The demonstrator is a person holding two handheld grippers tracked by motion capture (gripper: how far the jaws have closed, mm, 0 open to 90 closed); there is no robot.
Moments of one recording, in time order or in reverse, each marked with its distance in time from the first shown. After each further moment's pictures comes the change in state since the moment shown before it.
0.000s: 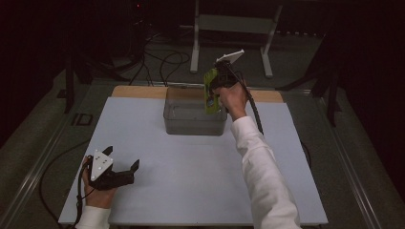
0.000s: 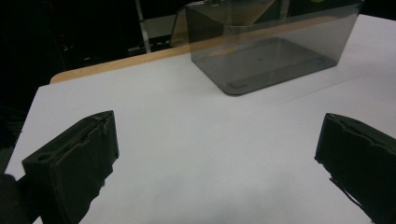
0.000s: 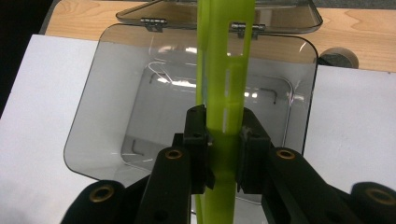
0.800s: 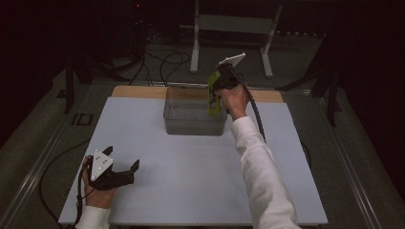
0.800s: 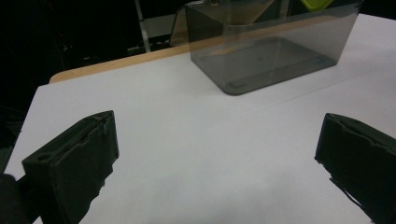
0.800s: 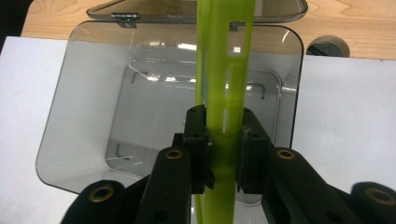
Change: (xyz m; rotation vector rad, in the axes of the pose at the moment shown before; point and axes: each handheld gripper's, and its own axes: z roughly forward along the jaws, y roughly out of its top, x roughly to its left) left arm 0.000 0.000 0.000 0.002 -0.002 0.002; right arm -0.014 0.000 0.016 0.028 -0.028 0.040
